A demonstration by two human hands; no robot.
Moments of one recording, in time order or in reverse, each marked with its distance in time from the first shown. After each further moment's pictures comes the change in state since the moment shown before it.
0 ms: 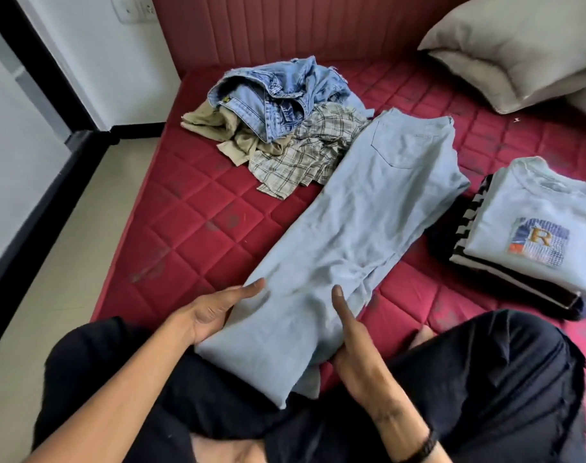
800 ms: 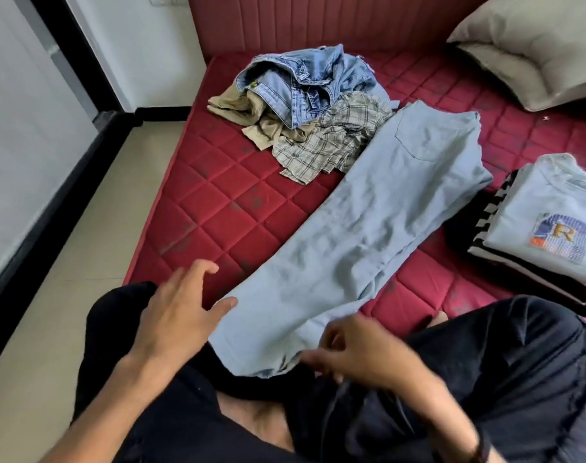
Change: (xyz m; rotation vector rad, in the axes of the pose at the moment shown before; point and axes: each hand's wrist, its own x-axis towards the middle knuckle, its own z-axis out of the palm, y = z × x) left_hand -0.105 -0.037 0.004 1.120 0.880 0.327; right_hand -0.060 -0.032 0.018 -1.319 -0.257 -0.013
